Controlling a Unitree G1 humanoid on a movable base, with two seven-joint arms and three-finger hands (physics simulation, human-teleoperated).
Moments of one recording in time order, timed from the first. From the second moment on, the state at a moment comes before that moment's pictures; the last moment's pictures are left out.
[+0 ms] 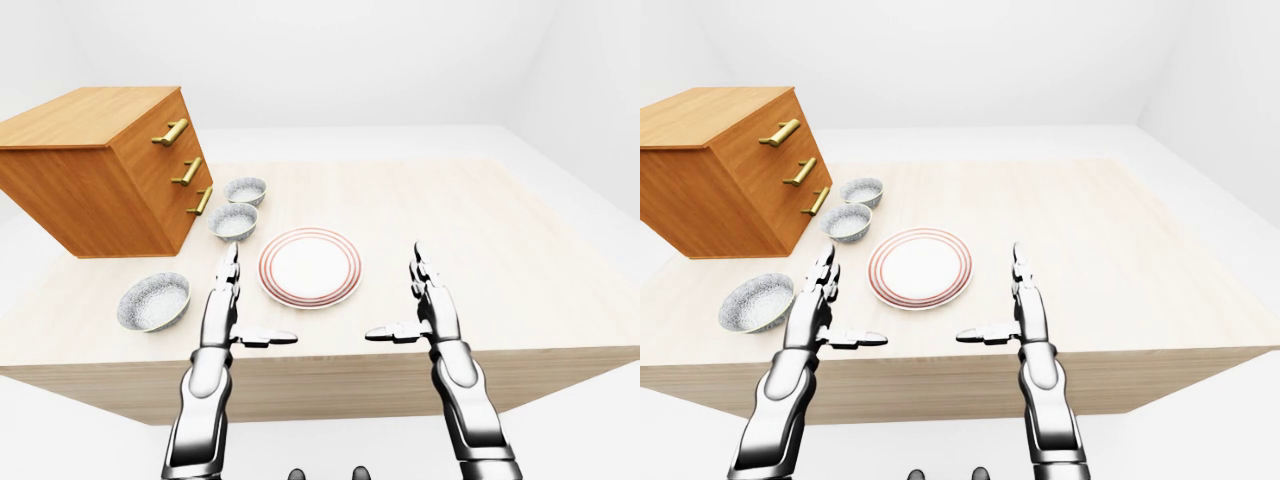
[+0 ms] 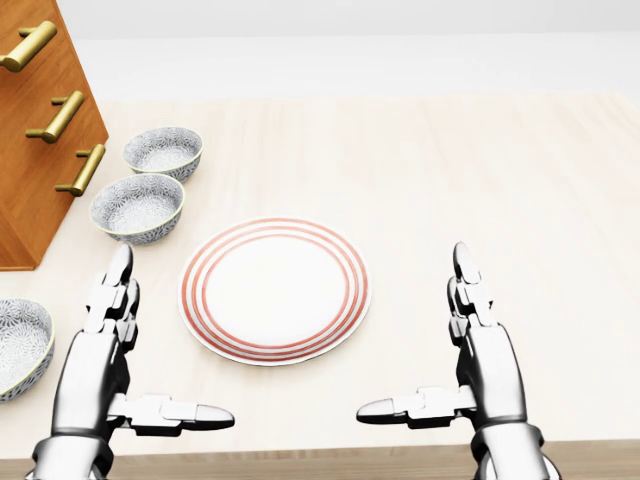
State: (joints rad) left arm 0.04 0.05 0.06 -0.13 0.13 0.05 -0.06; right arm 0.02 -0.02 -0.02 -0.04 -0.07 -0.01 0.03
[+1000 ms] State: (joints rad) left arm 0.04 0.15 0.32 -0.75 0.30 0.09 -0.70; right arm -0.03 -0.12 -0.08 -0.78 -0.59 0.09 0.68
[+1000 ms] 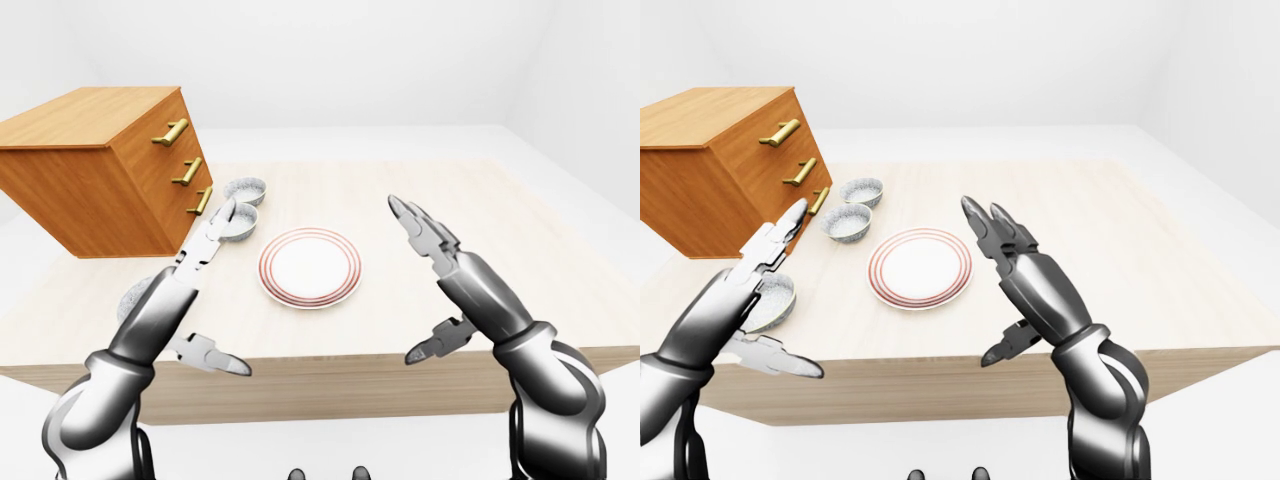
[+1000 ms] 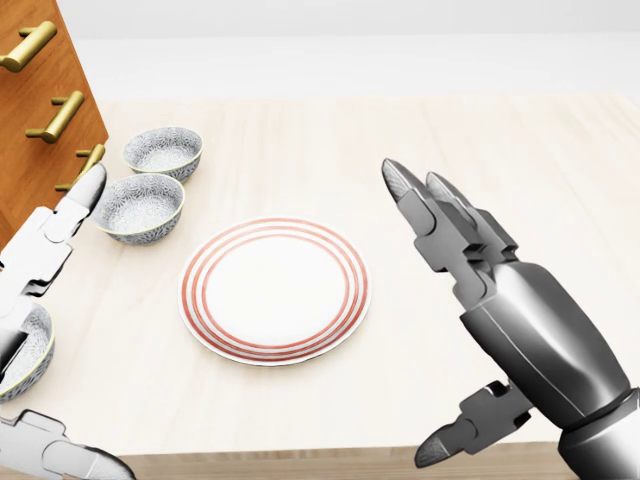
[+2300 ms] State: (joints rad) left arm 0.06 0.14 0.36 -0.73 0.33 0.09 -0.69; right arm 0.19 -0.04 -0.33 -0.75 -0.47 0.09 0.65
